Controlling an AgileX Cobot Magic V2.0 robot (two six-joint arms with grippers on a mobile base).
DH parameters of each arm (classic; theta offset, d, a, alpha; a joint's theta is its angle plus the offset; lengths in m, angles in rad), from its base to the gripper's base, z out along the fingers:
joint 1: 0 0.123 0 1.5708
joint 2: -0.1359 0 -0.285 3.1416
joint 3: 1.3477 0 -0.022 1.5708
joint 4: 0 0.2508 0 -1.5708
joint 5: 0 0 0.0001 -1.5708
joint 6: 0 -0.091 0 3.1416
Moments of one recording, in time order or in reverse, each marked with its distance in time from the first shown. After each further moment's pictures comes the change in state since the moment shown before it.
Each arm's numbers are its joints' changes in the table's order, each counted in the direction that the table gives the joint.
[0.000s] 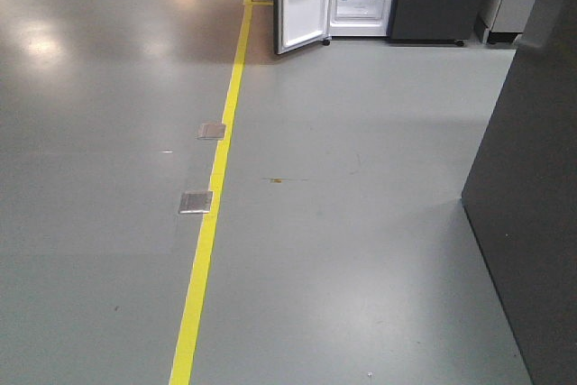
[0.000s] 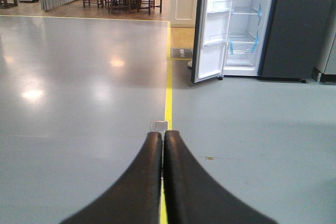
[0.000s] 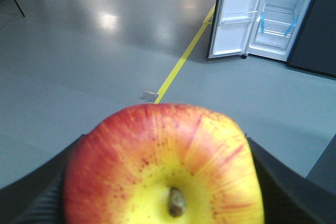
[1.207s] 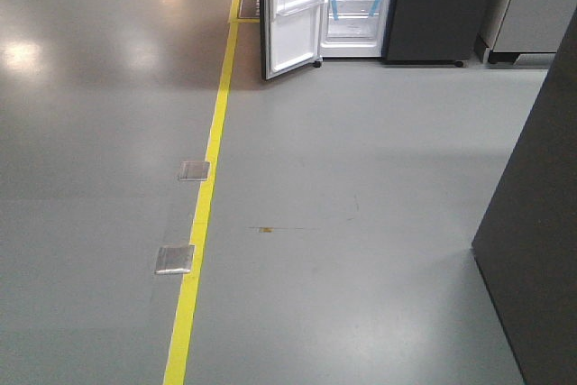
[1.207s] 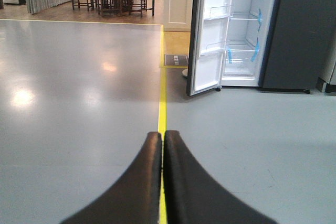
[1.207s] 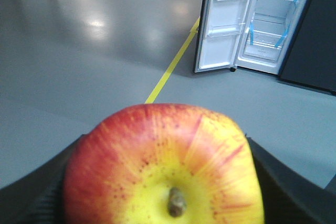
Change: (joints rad) left arm 0.000 0.000 0.000 0.000 0.000 0.000; right arm 0.000 0.000 0.000 0.000 0.000 0.000
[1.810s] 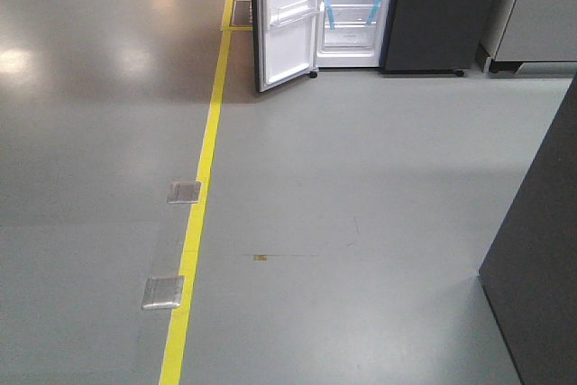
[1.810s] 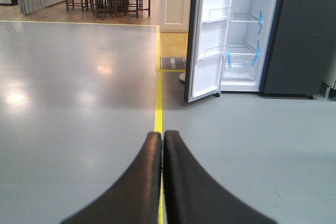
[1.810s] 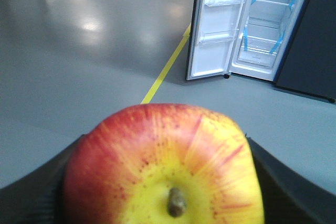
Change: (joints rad) left arm 0.000 0.000 0.000 0.000 0.000 0.000; right arm 0.000 0.000 0.000 0.000 0.000 0.000
